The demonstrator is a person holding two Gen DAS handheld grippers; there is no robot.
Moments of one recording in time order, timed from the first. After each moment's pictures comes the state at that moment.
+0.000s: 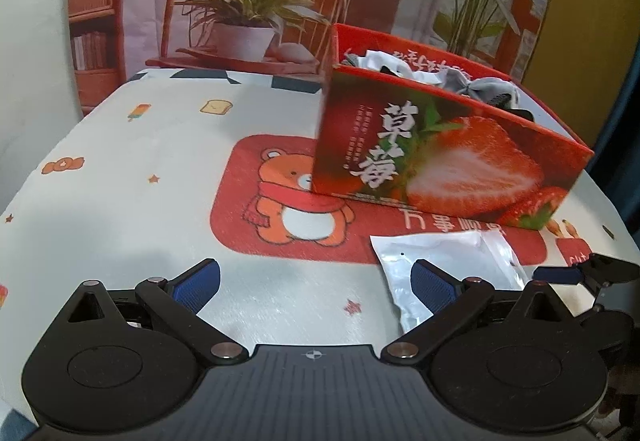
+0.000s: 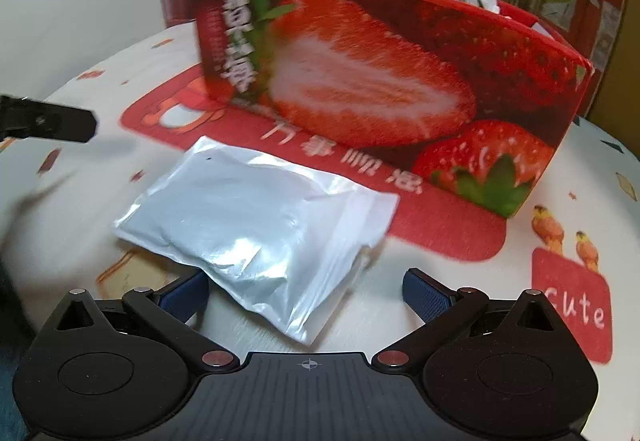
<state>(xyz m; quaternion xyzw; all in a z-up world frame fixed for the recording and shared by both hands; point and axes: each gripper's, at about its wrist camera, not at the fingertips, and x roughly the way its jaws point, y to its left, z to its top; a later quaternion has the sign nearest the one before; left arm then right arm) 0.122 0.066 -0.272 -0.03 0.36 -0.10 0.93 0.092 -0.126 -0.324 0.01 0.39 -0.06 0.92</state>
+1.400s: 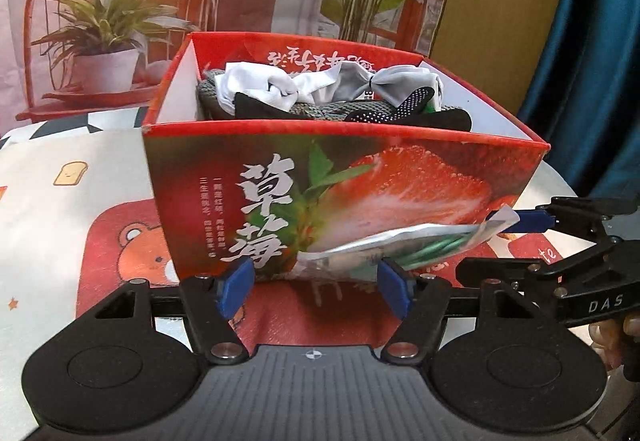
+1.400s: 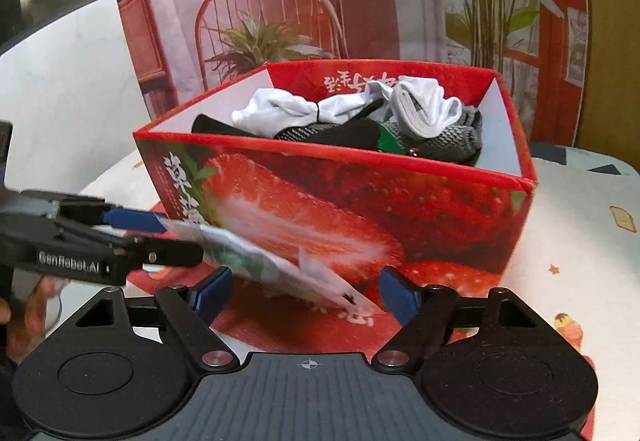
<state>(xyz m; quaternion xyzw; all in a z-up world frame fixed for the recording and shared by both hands) 0.205 -0.004 -0.278 0.02 0.35 -0.26 0.90 0.107 -0.189 -0.268 0.09 0.29 -0.05 0.95</state>
